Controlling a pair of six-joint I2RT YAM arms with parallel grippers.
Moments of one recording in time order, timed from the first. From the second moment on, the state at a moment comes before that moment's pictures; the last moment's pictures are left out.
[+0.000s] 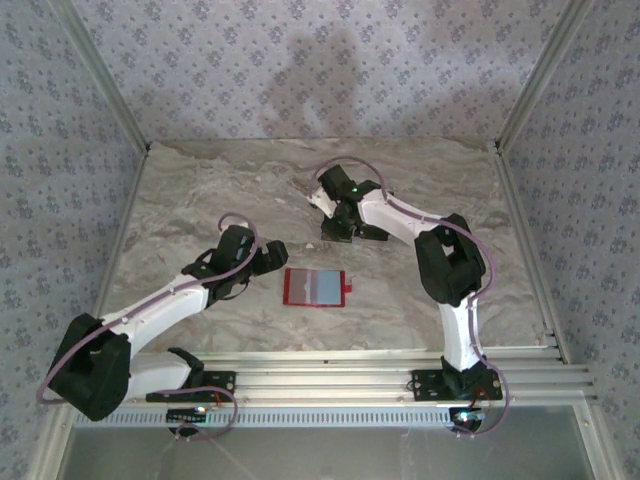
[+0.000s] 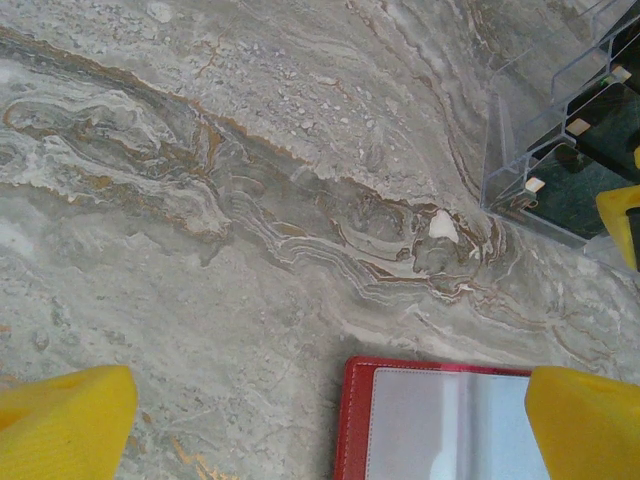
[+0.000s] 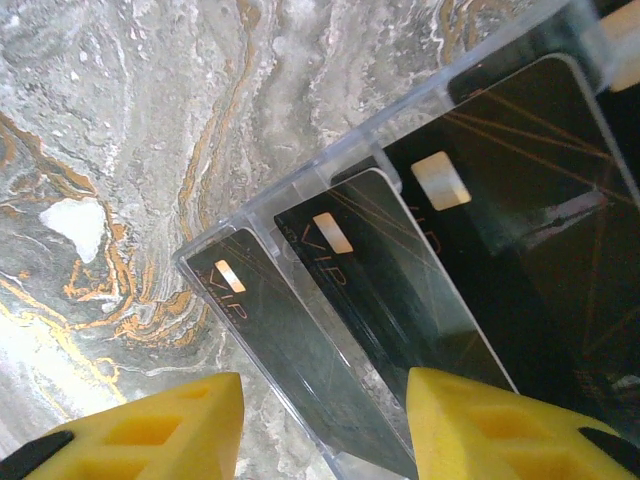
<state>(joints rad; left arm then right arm) -0.56 1.20 0.62 -0.19 -0.08 -0.77 0.61 2.04 1.60 -0.71 0.09 -0.31</state>
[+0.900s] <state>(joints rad) -0.56 1.20 0.62 -0.19 -0.08 -0.77 0.62 2.06 1.61 -0.75 0.09 -0.35</state>
